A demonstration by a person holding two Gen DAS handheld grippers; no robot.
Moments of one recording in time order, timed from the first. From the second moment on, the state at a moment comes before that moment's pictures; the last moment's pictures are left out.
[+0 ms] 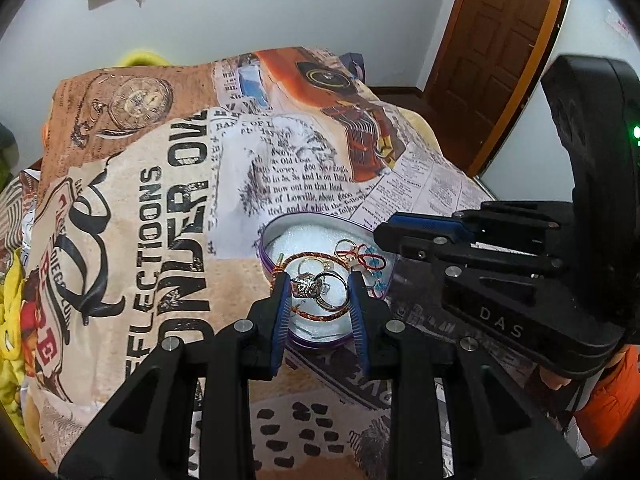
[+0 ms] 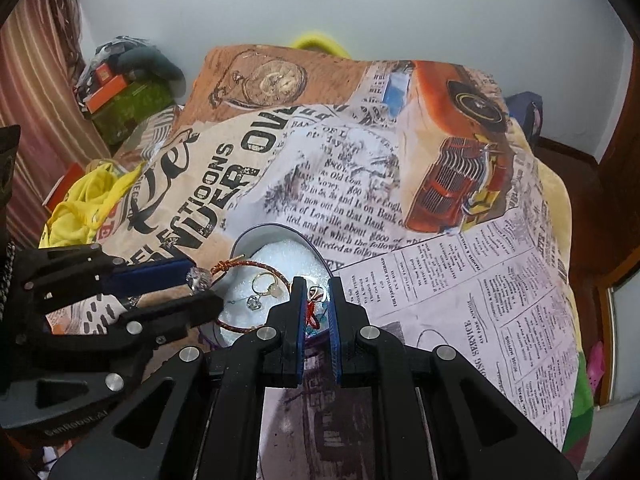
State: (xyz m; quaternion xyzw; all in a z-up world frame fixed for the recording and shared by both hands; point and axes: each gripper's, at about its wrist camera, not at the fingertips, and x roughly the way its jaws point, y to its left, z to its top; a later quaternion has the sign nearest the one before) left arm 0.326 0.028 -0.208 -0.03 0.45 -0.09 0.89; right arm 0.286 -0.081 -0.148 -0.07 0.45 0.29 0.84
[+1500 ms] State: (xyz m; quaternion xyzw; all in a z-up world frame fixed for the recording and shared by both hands) left arm 0.155 0.019 -0.011 0.00 0.17 -0.02 0.99; right arm 0.117 -0.132 0.043 -0.05 0.16 0.23 0.96
